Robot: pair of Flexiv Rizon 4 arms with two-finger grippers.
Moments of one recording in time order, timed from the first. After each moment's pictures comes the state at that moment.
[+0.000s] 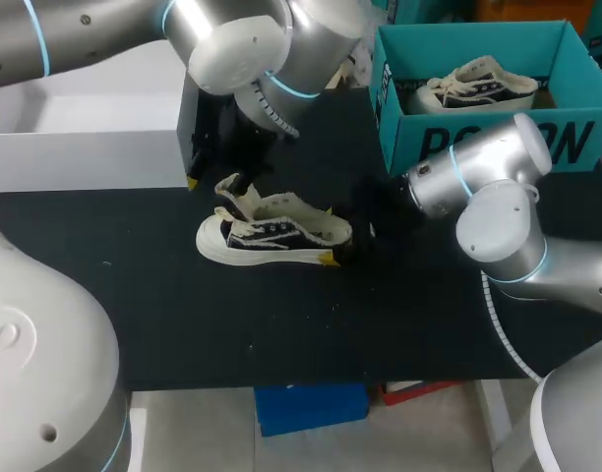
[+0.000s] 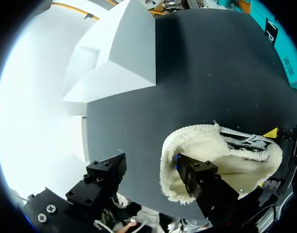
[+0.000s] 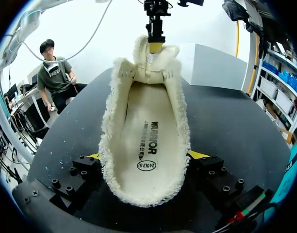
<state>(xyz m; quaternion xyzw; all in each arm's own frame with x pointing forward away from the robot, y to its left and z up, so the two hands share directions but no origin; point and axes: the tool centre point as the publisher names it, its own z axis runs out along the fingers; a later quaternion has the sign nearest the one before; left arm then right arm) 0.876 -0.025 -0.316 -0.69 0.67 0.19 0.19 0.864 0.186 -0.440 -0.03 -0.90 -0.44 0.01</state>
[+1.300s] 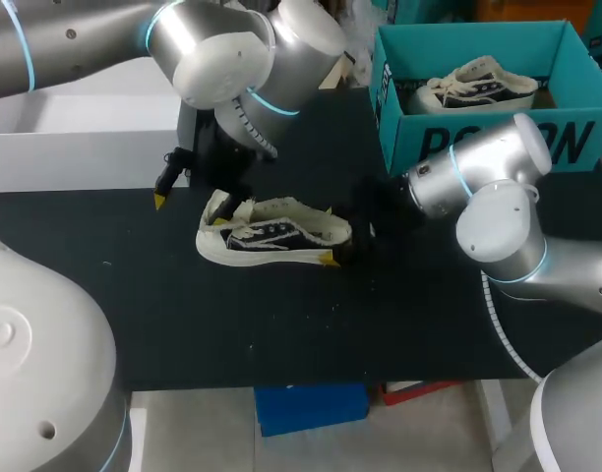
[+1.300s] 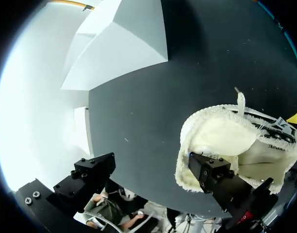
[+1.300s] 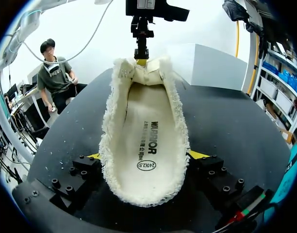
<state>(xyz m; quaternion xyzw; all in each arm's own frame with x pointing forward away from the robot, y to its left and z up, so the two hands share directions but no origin) 0.847 0.011 -0.337 -0.68 0.67 0.24 0.17 0.864 0.186 -0.440 -0.03 -0.90 -0.44 0.01</state>
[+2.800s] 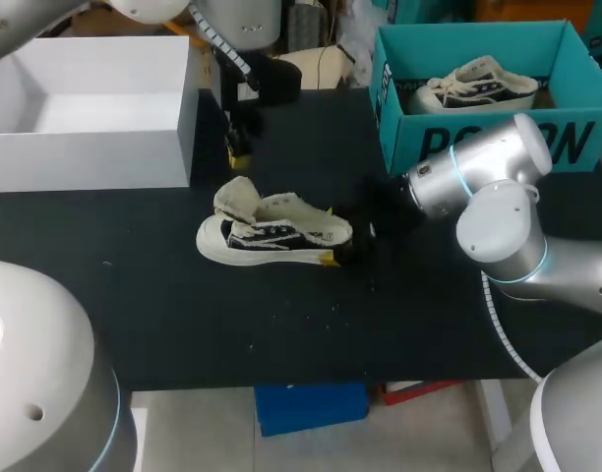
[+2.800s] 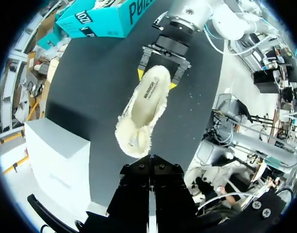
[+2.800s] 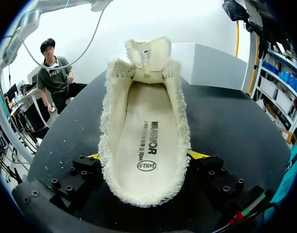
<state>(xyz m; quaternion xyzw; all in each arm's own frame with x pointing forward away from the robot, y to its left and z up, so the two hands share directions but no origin) 0.835 -0.086 -0.218 -0.16 0.98 0.04 -0.07 0.864 0.185 -0.441 -0.03 -0.90 -0.44 0.01</state>
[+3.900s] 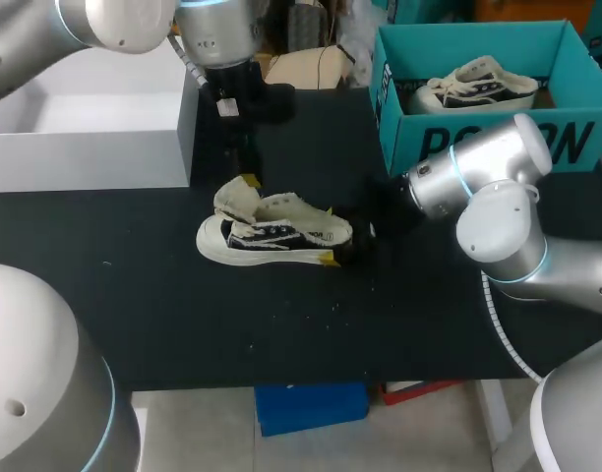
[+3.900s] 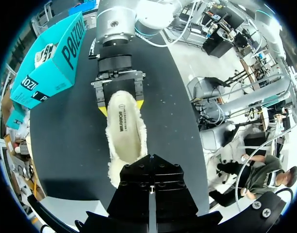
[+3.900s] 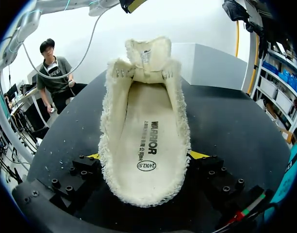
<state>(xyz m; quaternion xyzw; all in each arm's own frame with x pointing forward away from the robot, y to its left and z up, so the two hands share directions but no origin) 0.838 -0.106 -0.263 0.11 0.98 -0.09 -0.13 0.864 0.185 -0.441 -0.03 -0.90 -0.44 0.01</state>
